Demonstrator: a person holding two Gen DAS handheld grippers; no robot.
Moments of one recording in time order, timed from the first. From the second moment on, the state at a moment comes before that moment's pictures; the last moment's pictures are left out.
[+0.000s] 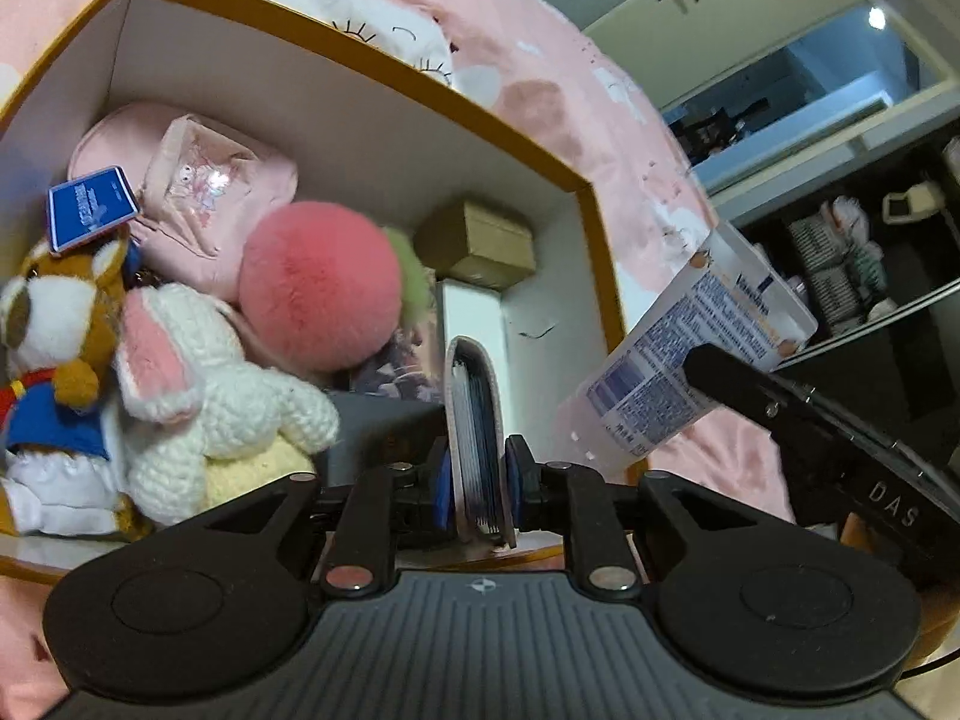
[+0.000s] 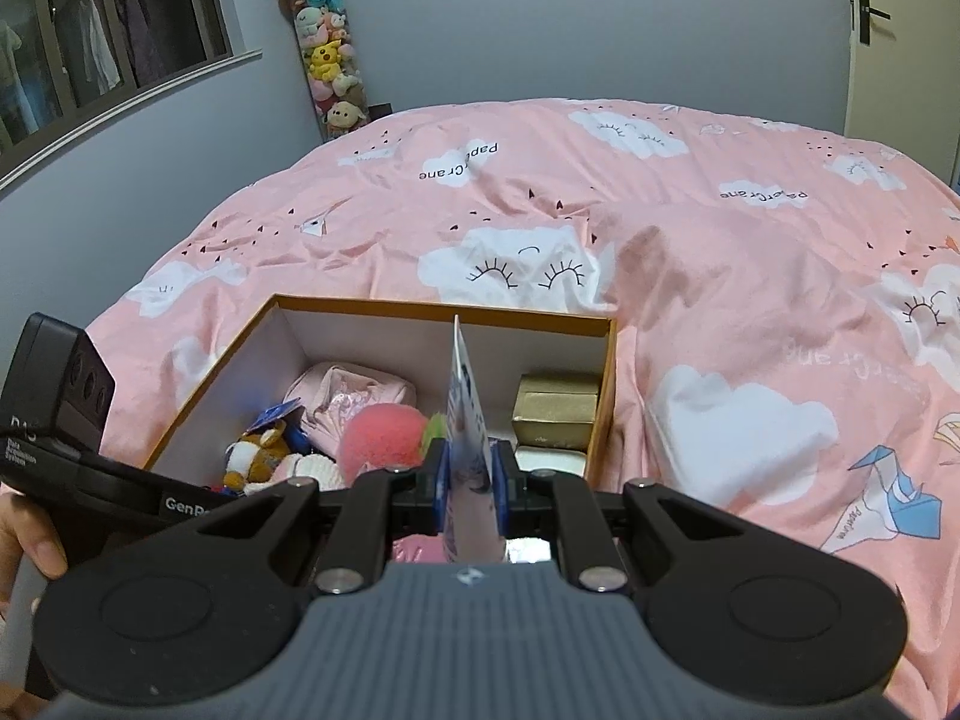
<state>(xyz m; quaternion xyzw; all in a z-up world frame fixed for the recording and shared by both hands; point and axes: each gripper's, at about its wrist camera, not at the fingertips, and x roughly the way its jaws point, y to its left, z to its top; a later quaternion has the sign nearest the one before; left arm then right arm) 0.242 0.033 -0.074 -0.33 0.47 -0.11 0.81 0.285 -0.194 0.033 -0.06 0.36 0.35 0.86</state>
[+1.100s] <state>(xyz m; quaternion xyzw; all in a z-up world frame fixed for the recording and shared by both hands) 0.239 0.022 -0.047 -0.17 0.49 -0.08 0.85 0.323 -0.149 0.014 -0.07 0.34 0.36 0.87</state>
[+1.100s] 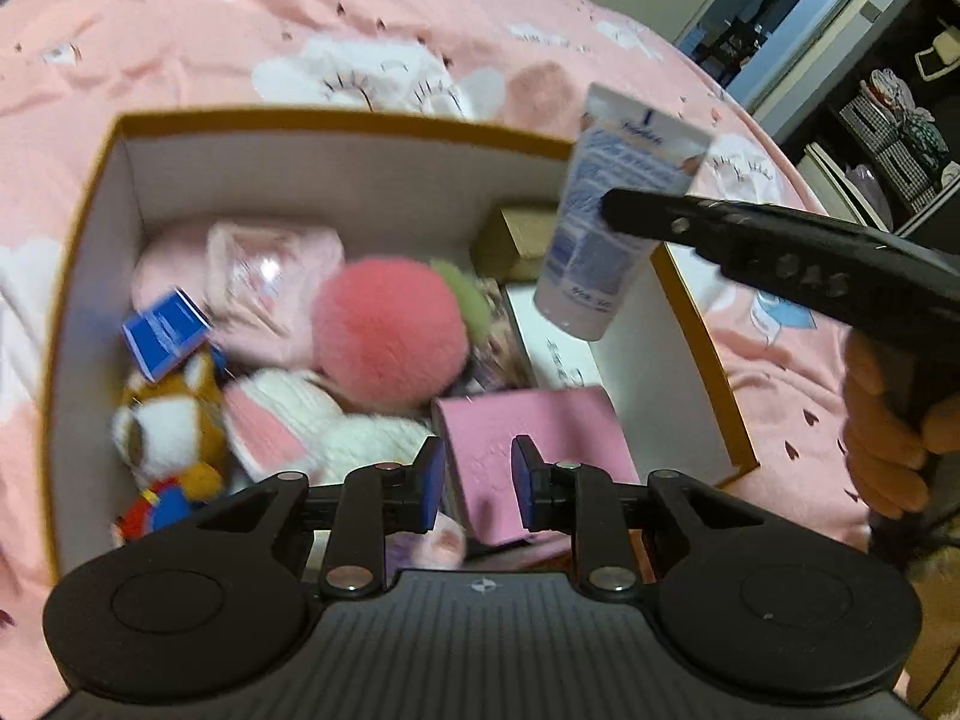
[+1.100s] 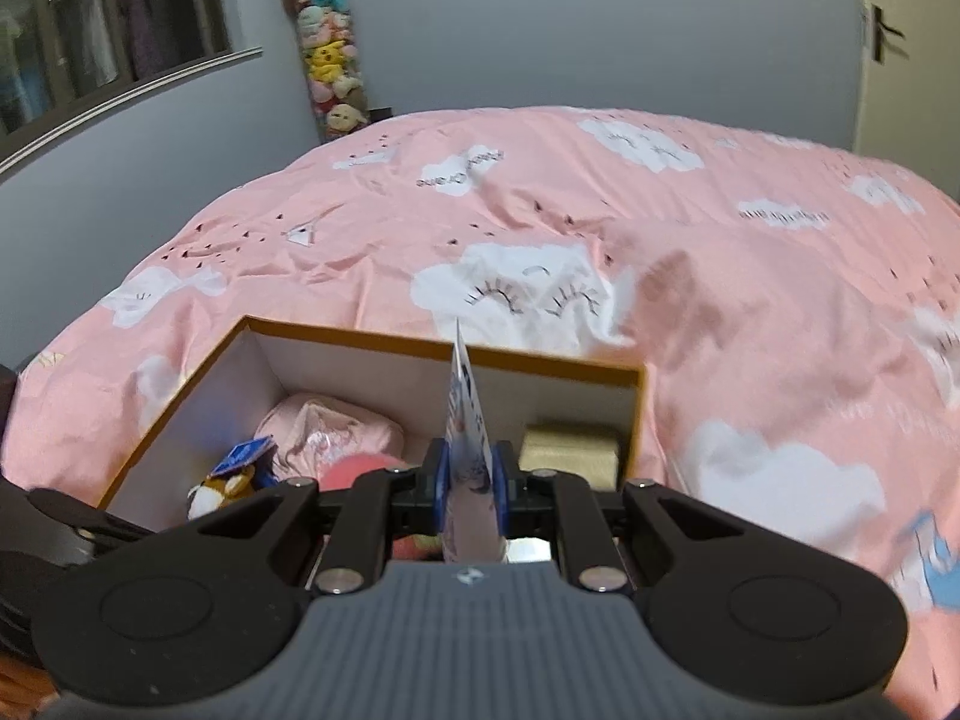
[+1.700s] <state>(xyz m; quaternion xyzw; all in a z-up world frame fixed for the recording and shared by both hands) 0.242 0.049 -0.047 -0.18 0.48 -0.07 0.85 0.356 -0.074 -0.022 -0.29 0.24 0.48 0.79</state>
